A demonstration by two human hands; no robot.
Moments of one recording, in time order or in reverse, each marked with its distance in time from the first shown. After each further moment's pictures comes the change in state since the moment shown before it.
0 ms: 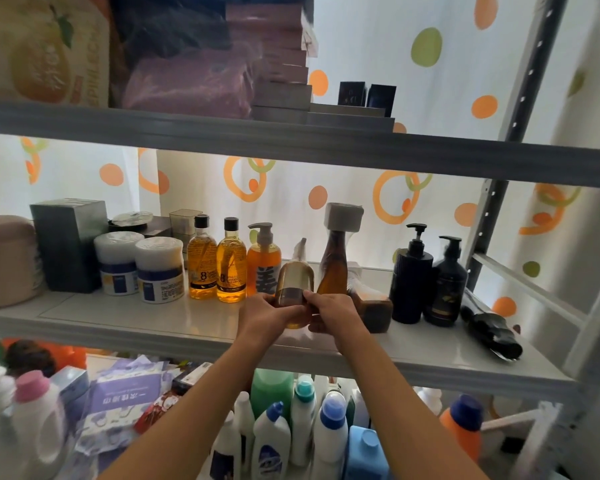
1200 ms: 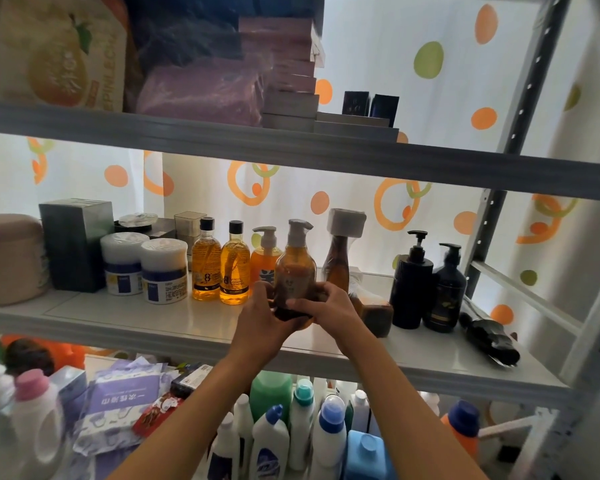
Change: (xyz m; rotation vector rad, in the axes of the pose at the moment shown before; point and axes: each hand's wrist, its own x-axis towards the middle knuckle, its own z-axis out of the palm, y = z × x) left_hand -0.006 -0.016 -0.008 0.107 0.102 0.414; right_hand -0.019 -0.013 0.003 -0.143 -0.123 -0.267
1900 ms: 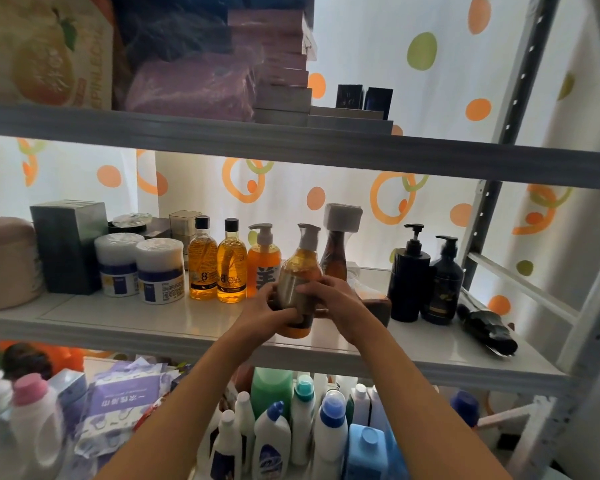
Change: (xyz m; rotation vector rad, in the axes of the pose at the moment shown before) left_hand 0.015 0.001 -0.010 -0.239 -0.361 -0.241; right_hand 0.000 -0.007 -0.013 0.106 -0.124 0.021
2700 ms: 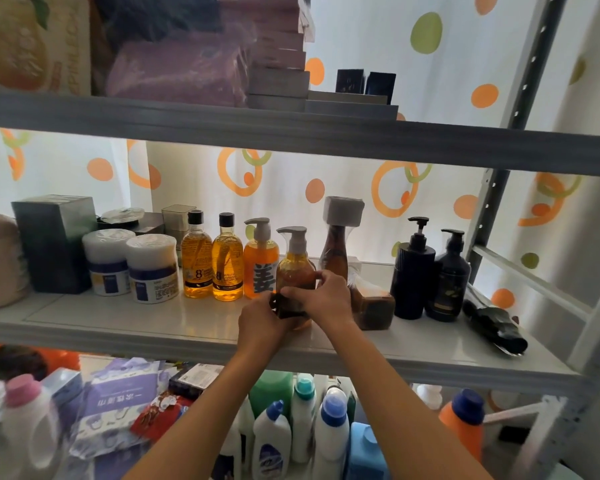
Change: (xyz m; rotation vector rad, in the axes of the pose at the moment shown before) left_hand 0.015 -0.022 0.028 0.370 0.379 0.049; right_hand 0.021 0.010 0.026 -0.289 0.420 -0.028
